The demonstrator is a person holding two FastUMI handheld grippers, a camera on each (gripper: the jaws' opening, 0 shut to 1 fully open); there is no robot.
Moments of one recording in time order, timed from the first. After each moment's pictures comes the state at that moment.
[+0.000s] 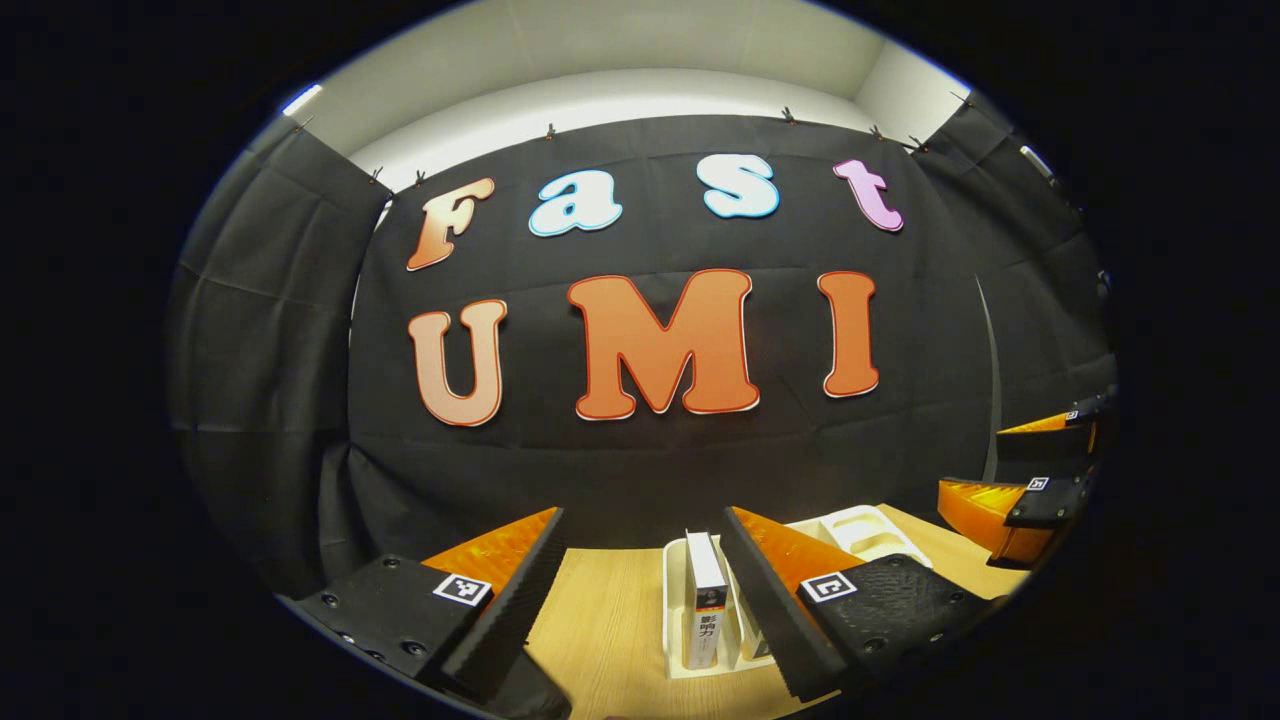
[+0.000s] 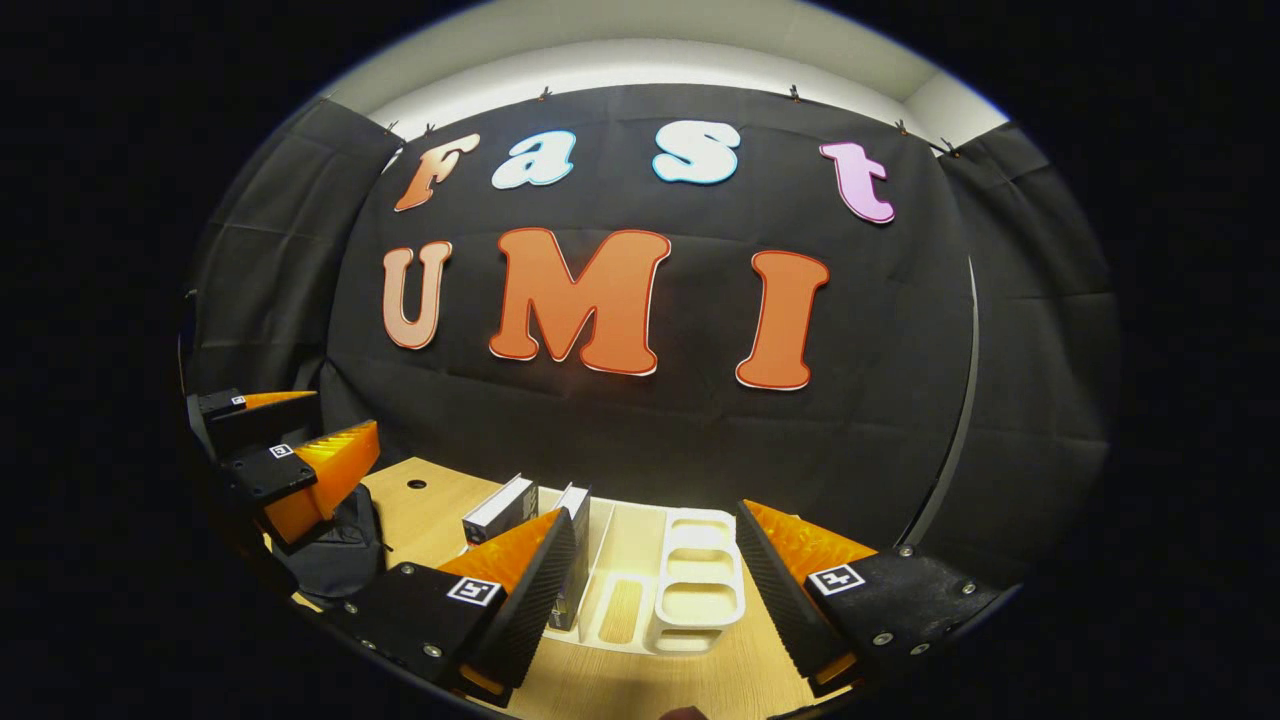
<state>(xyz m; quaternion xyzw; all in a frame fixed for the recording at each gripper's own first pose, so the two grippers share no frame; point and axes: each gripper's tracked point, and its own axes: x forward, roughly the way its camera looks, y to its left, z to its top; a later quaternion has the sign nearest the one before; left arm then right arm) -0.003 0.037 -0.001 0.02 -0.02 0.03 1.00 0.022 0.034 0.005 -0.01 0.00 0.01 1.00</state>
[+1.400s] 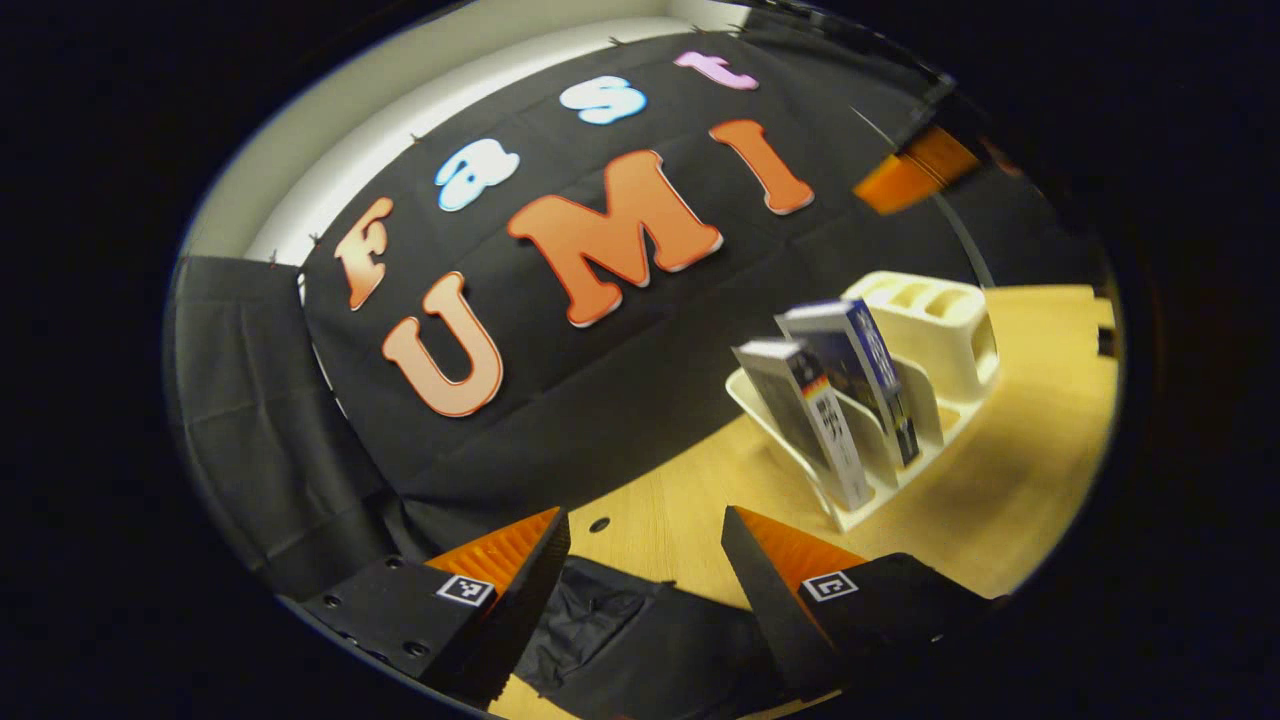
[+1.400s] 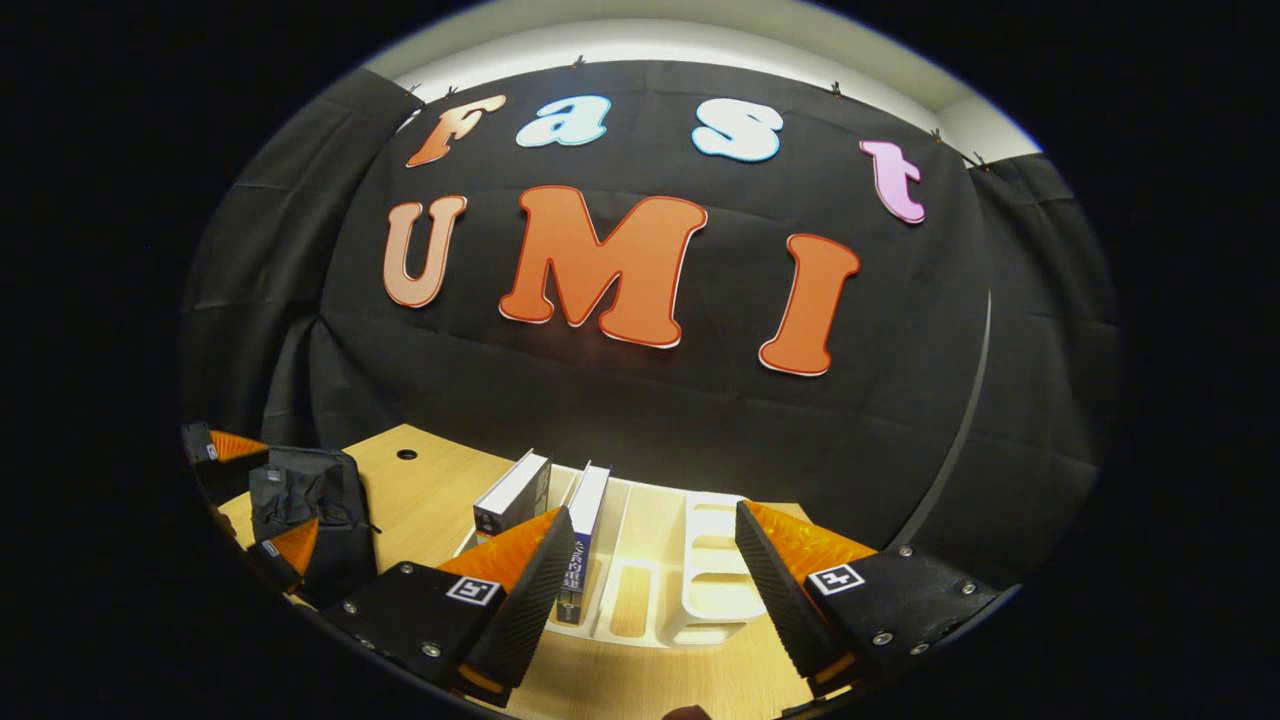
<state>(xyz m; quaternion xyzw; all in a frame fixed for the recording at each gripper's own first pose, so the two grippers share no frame) -0.049 0.138 -0.179 0.30 0.13 -0.01 0.95 0.052 0.082 -0.017 -0.05 0.04 0.02 1.00</state>
